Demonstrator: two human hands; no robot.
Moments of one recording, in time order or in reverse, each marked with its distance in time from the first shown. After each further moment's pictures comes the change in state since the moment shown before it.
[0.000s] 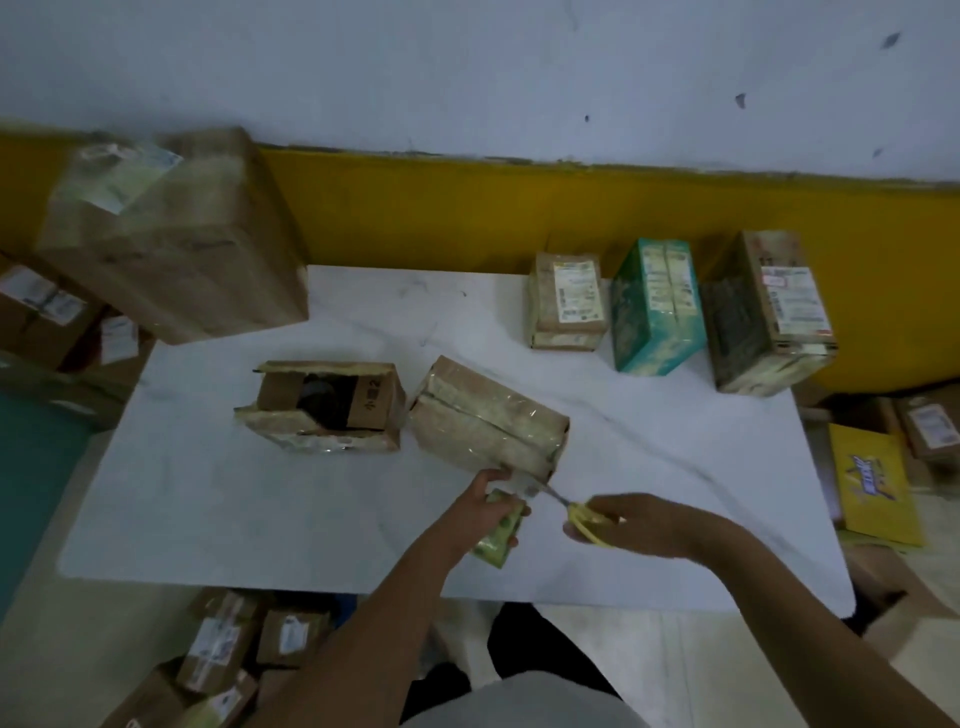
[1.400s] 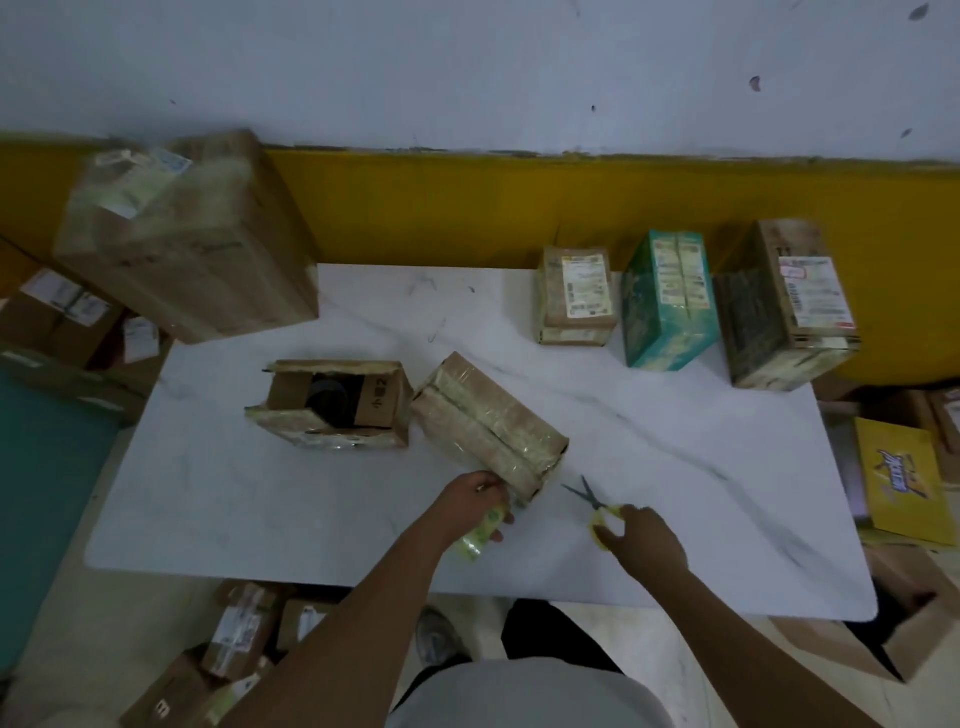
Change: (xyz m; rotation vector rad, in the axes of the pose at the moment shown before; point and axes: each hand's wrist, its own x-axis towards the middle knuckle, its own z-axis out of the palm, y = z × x) left_hand 0.022 -0.007 -0.021 0.041 0.041 0.007; right_hand 0.089 0.096 0.073 -0.076 0.511 0.262
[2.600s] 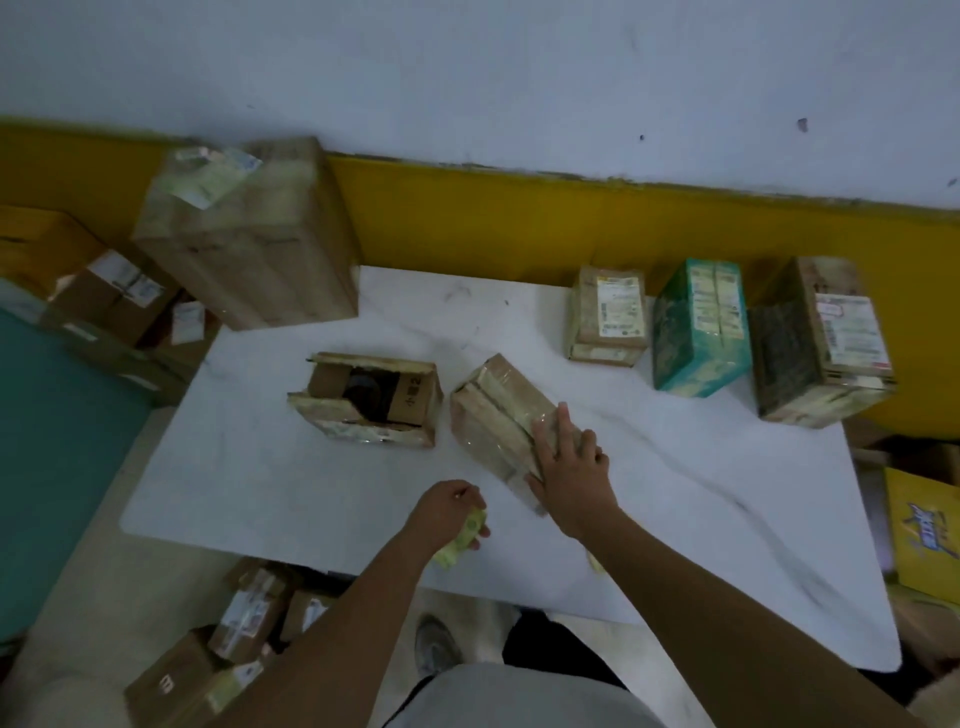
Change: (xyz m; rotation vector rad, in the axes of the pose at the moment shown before) left_hand -0.029 -0.015 -0.038 -0.075 0.196 -0.030; right_hand 0.012 -0.131 -0.013 -0.516 0.256 -0.533
